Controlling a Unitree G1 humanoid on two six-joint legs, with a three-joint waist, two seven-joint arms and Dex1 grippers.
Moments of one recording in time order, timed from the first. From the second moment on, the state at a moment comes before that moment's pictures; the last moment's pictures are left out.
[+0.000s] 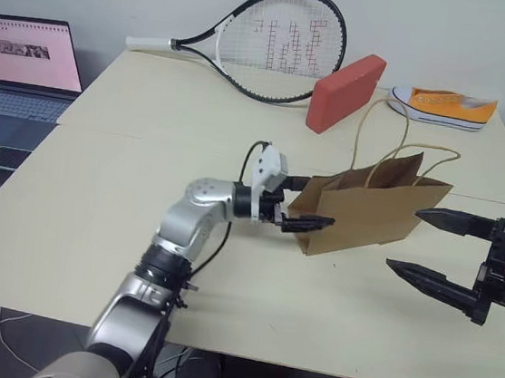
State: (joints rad) left arm -0.65 0.18 -0.19 0.20 -0.32 0.32 -1.04; right arm 0.07 -1.15 -0.77 -0.80 1.20 0.97 0.68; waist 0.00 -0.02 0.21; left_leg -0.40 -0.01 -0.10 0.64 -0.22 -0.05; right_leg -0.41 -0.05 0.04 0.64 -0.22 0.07
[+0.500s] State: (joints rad) left arm -0.66 0.13 -0.19 0.22 -0.29 0.27 -0.95; right arm 0.06 -1.11 -0.72 -0.83 1.16 0.92 0.65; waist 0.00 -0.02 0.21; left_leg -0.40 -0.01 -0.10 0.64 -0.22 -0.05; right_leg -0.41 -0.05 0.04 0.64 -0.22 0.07
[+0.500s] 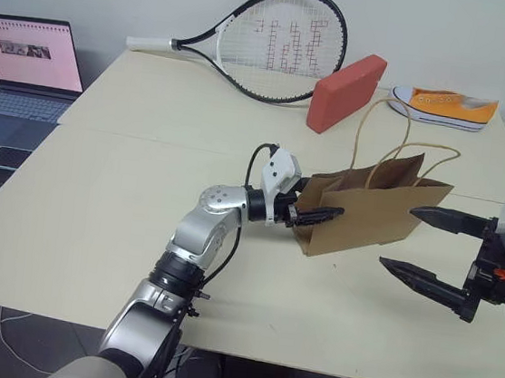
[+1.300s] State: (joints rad) left arm -0.79 0.33 -0.16 0.40 -0.38 0.33 -1.30; right arm 0.19 -1.06 -0.91 -0.83 1.13 0.87 0.75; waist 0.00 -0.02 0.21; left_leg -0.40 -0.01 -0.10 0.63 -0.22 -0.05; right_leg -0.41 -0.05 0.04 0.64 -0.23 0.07
